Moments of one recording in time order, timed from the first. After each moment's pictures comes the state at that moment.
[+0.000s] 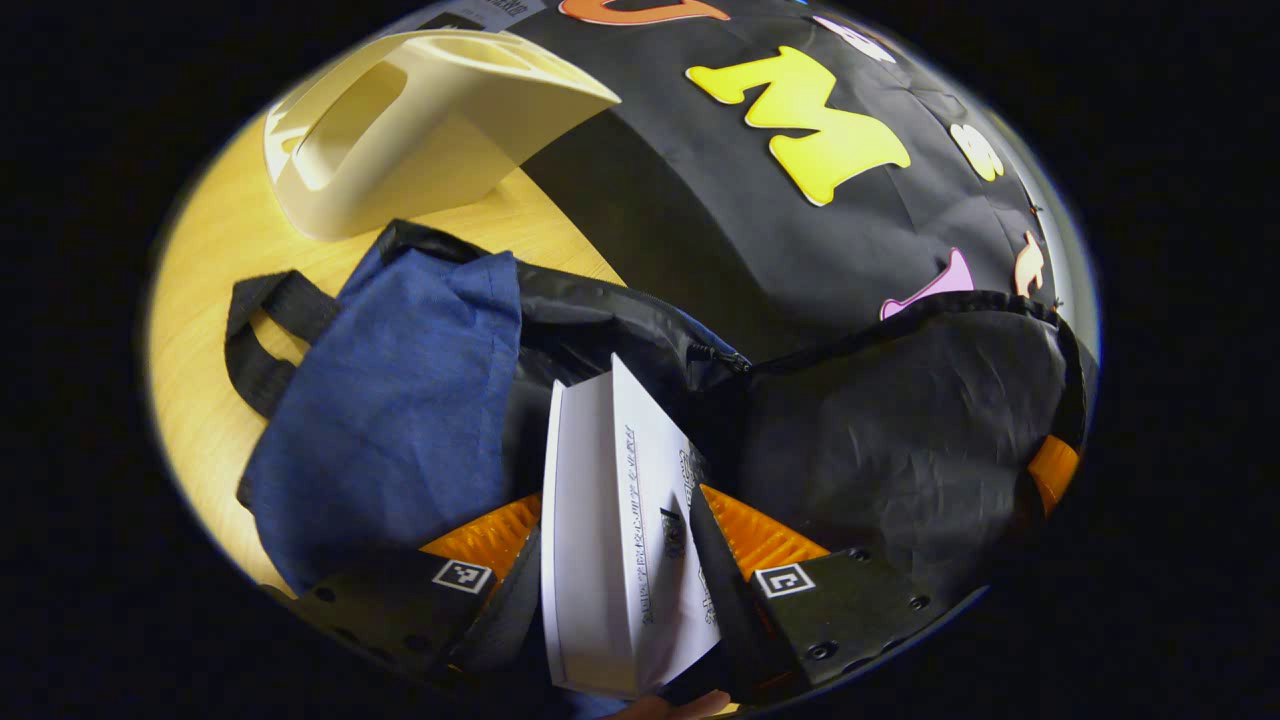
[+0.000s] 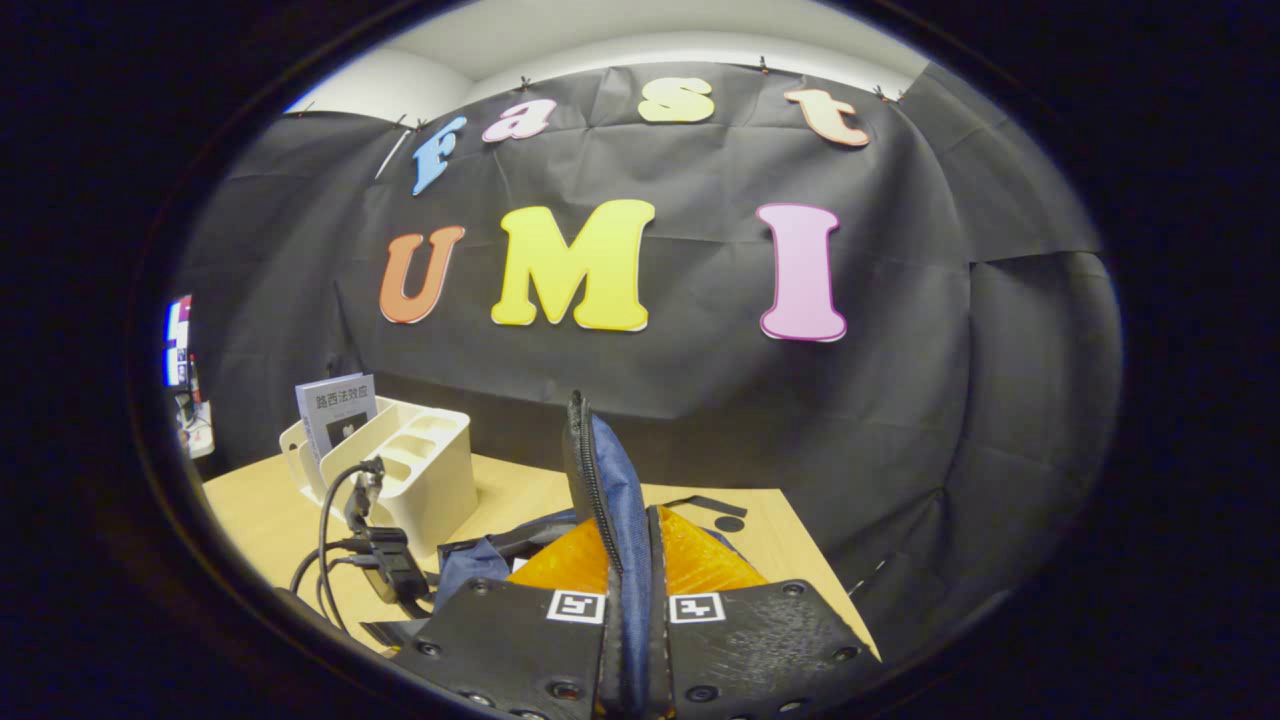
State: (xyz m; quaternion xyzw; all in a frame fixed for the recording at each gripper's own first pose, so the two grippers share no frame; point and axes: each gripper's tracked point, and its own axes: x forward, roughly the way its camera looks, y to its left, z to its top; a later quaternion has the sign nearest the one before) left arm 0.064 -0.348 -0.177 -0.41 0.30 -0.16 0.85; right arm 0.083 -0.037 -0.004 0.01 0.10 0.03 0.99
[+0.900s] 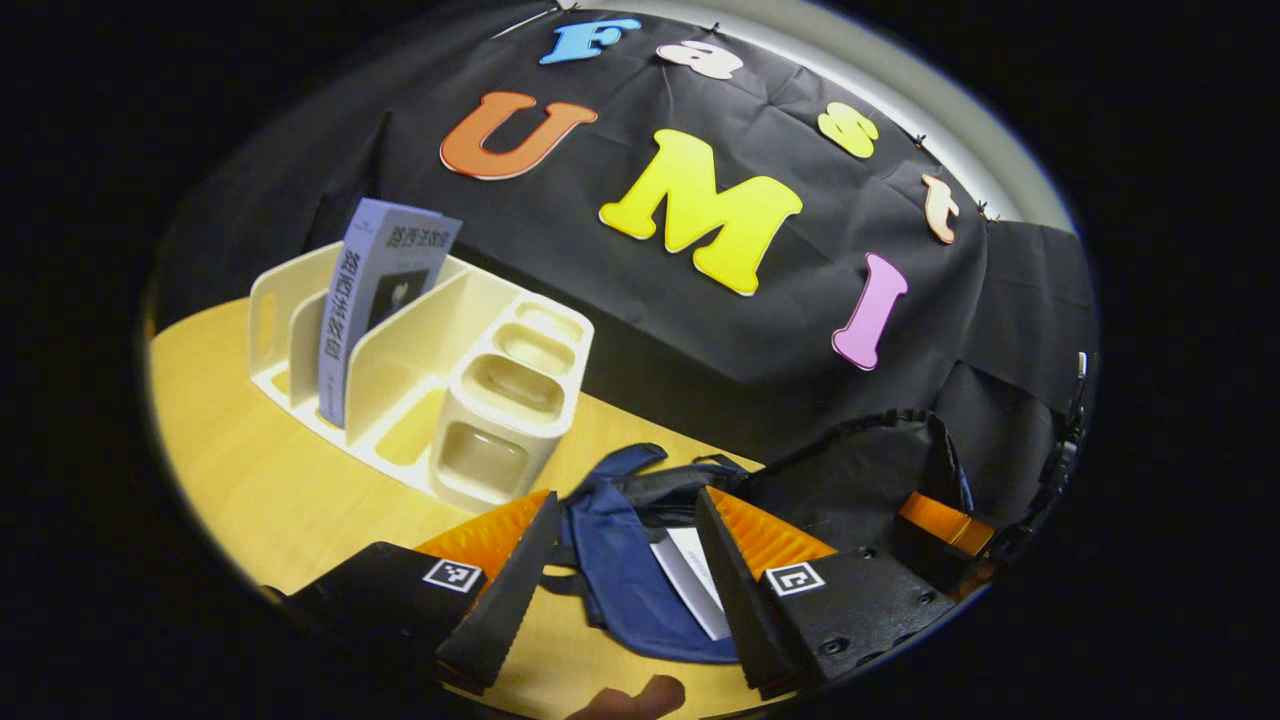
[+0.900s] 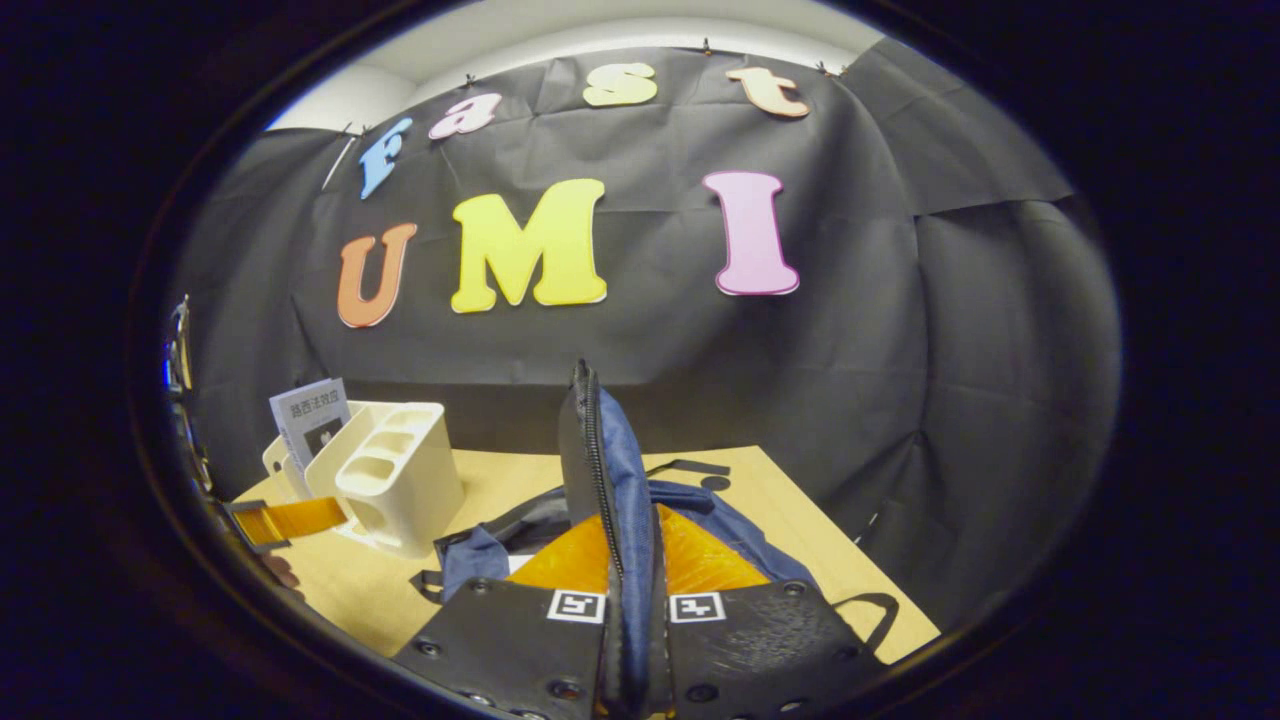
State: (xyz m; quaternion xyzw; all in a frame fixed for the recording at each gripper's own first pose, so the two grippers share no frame) left arm 0.037 -0.130 -0.051 -0.18 0.14 -0.13 0.96; right arm 0.065 -0.025 -0.040 0.06 0.12 -0.04 0.99
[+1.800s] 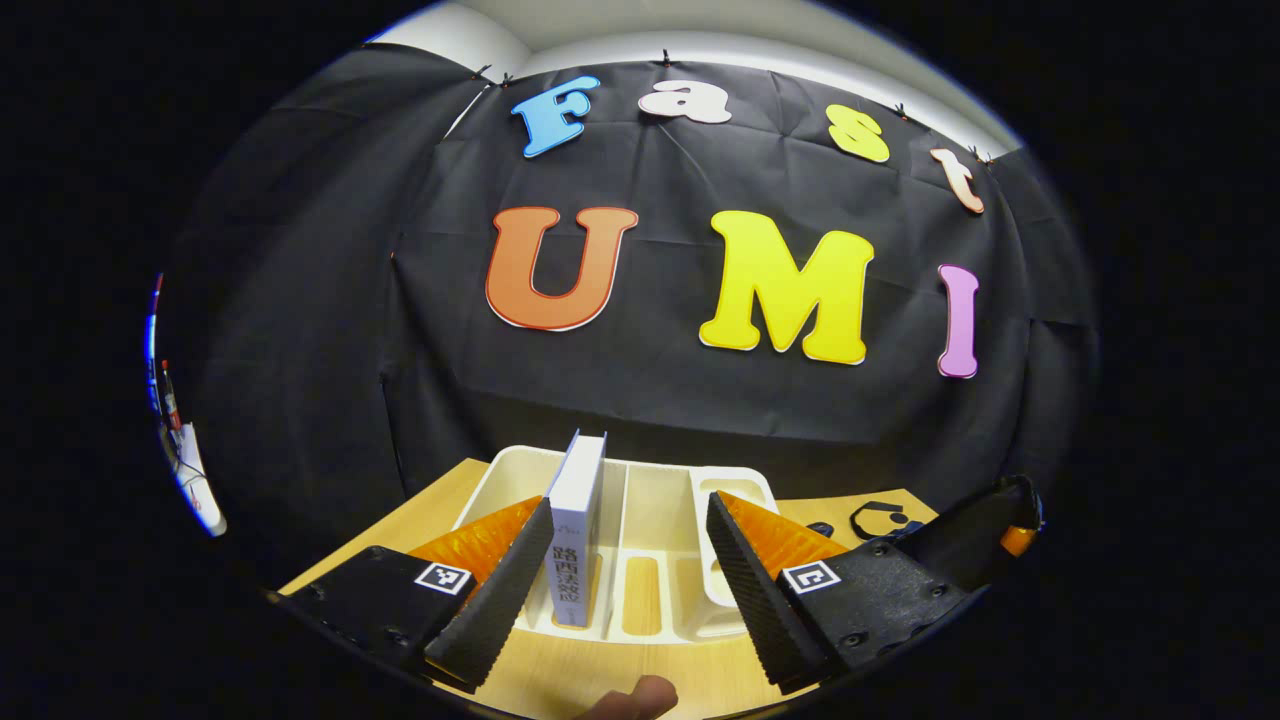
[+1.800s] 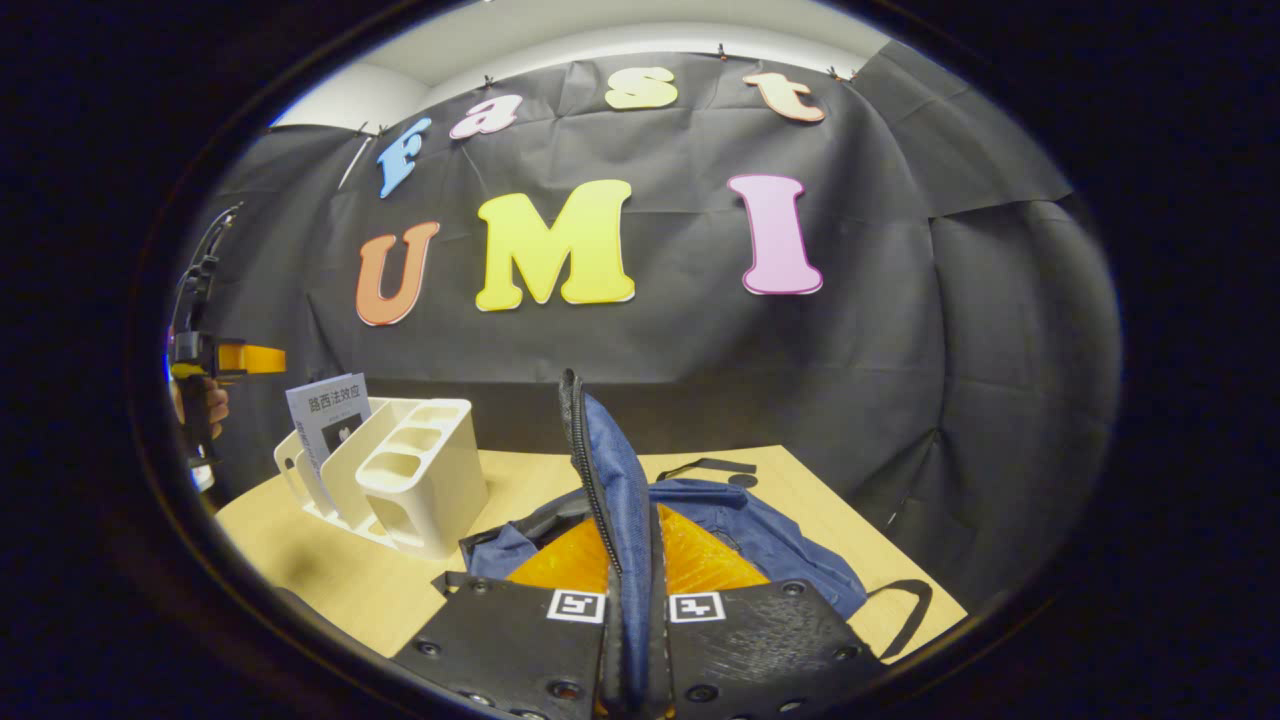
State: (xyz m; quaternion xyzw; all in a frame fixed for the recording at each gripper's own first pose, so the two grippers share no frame) left arm 0.149 0.060 0.059 -0.03 0.09 -0.04 0.99; right arm 0.063 0.006 -0.055 0.06 0.11 -0.01 0.99
